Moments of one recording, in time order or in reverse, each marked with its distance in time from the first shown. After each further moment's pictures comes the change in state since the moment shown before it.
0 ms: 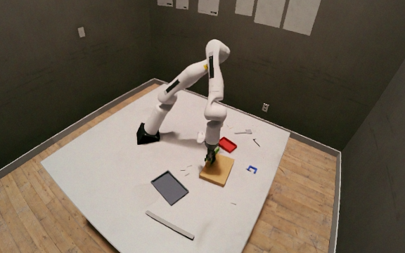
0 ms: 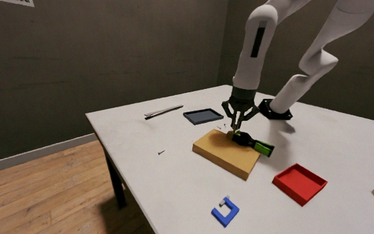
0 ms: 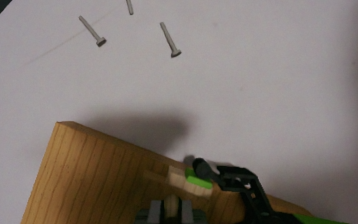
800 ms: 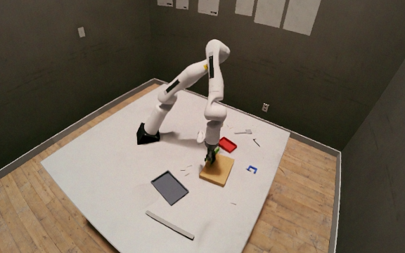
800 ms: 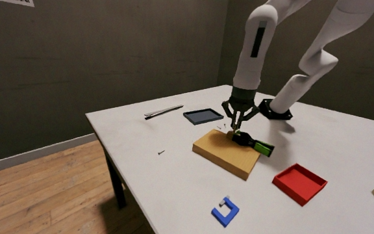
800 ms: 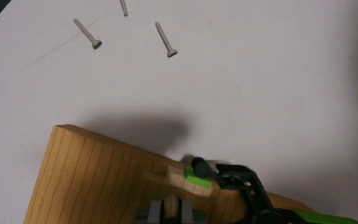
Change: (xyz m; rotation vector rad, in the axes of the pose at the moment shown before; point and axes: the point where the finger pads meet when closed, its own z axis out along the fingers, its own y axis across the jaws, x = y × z) arm 0.000 0.000 0.000 0.000 0.000 0.031
